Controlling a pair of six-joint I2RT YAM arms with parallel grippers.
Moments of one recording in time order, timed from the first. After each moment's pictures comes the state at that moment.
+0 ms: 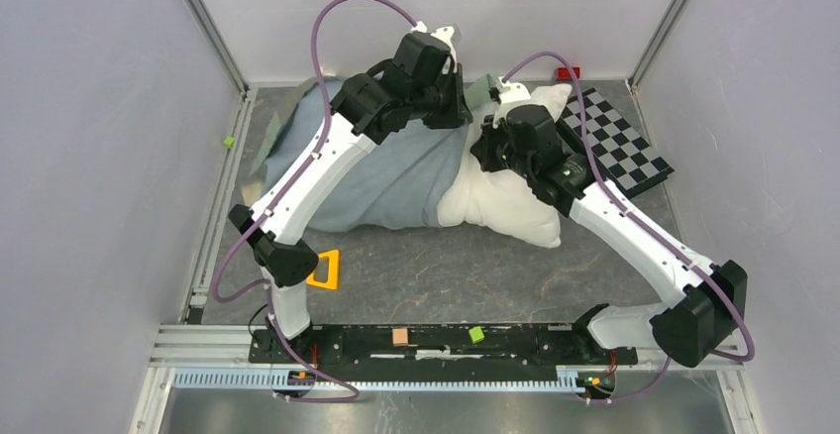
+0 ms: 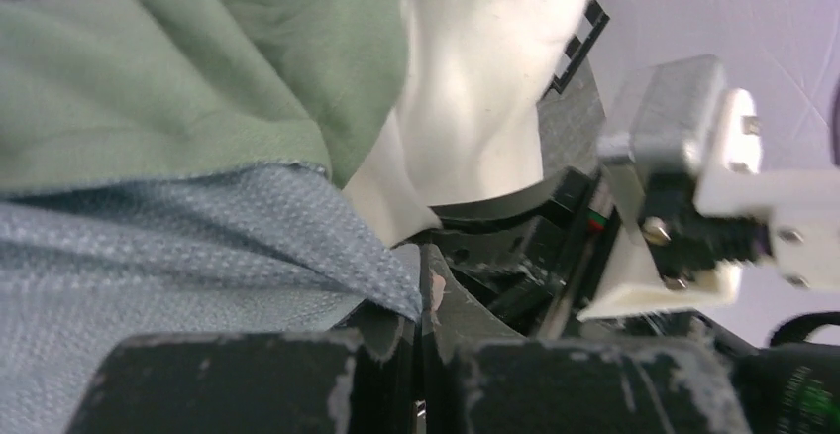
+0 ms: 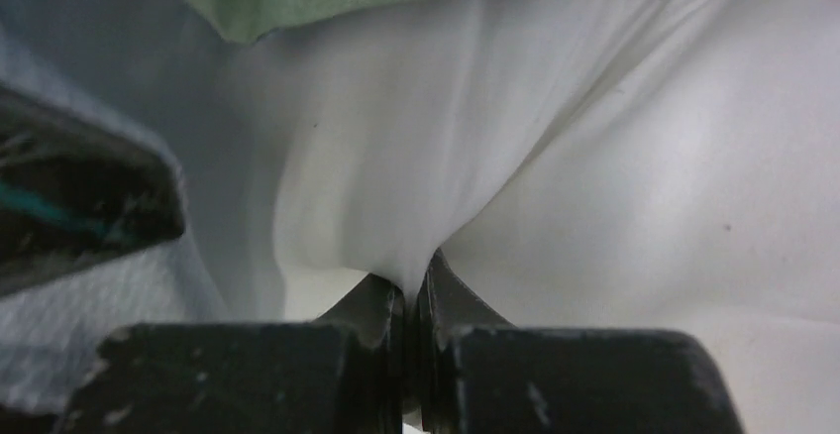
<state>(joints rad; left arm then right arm) -0.78 1.86 2.28 -1.00 -0.02 -0.58 0.62 1.31 1.22 -0.35 0.10 0.27</state>
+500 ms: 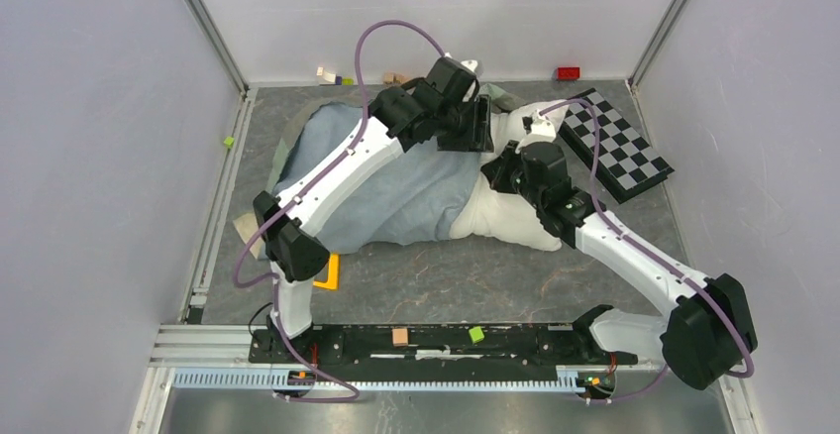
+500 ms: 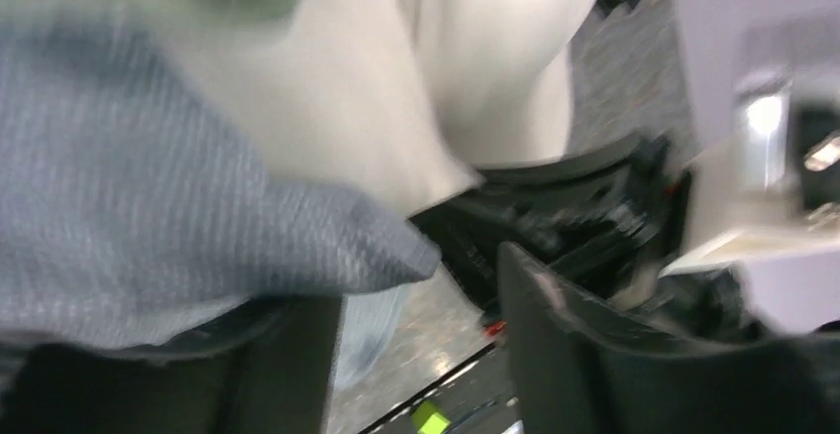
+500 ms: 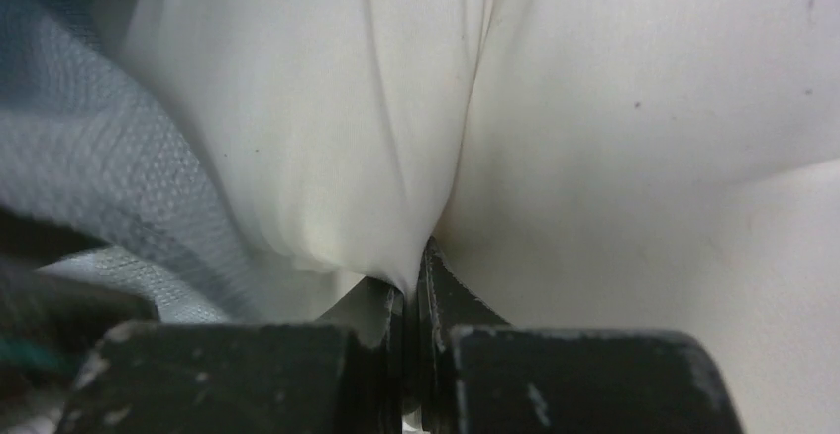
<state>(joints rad) -0.81 1.96 2.23 -0.99 0.05 -0.58 0.54 1.20 0.83 -0.03 0.13 0.57</state>
